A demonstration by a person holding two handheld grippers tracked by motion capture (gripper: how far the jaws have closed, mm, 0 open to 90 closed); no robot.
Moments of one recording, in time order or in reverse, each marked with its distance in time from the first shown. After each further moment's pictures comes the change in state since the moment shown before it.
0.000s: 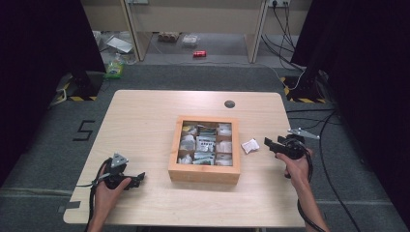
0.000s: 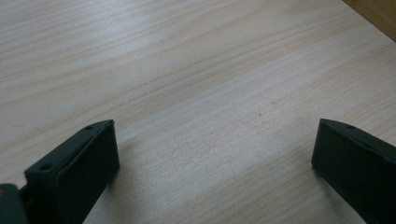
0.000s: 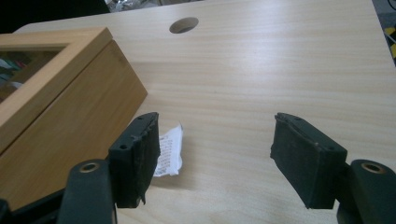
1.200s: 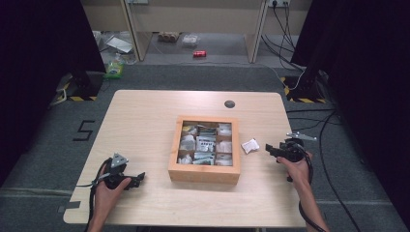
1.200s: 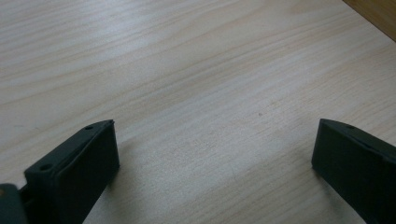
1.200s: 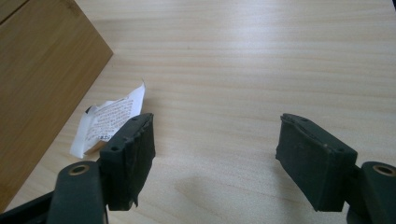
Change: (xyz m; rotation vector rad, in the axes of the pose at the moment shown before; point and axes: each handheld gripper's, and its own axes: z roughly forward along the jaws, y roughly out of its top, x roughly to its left) left arm 0.000 0.000 0.000 0.001 0.000 0.000; right arm -0.017 -0.016 0.014 0.109 -0.041 0.004
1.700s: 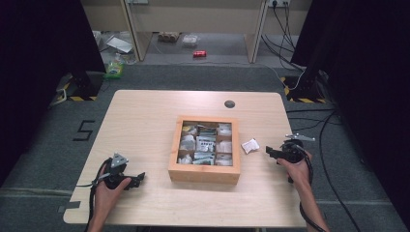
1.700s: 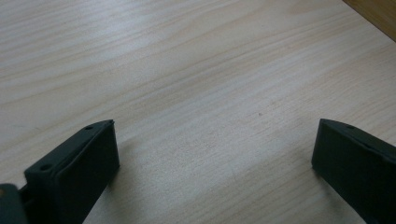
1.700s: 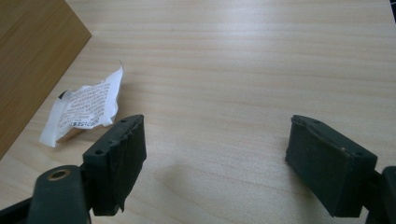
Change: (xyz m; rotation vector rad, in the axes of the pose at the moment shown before) left arm 0.000 0.000 0.000 0.000 0.000 0.000; right arm -0.004 -0.005 0.005 0.041 -0.043 -0.010
